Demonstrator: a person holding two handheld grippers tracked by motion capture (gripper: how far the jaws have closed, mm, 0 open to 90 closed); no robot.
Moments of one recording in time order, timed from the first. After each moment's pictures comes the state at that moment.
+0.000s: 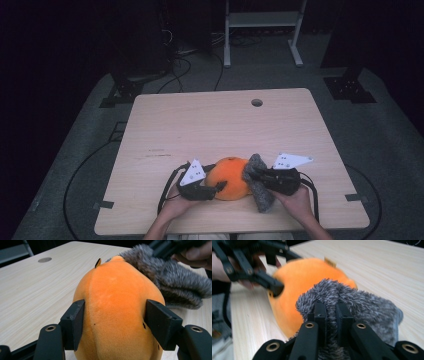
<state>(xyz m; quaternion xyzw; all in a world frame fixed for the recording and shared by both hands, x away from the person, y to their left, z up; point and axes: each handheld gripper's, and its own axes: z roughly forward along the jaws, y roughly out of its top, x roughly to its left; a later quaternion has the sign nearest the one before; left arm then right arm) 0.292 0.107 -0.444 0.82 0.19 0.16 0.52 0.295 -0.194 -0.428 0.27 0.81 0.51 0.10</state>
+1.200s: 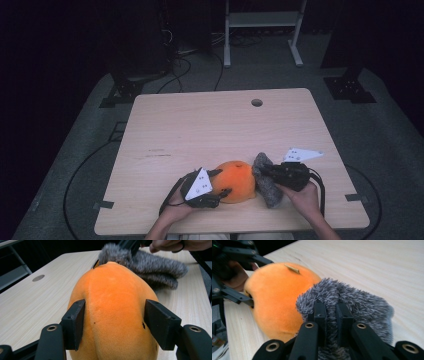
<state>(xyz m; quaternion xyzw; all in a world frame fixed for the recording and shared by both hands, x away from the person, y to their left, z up) 0.273 0.094 -0.442 0.83 0.10 0.21 0.51 0.304 -0.220 -0.425 0.32 0.79 0.51 0.09</state>
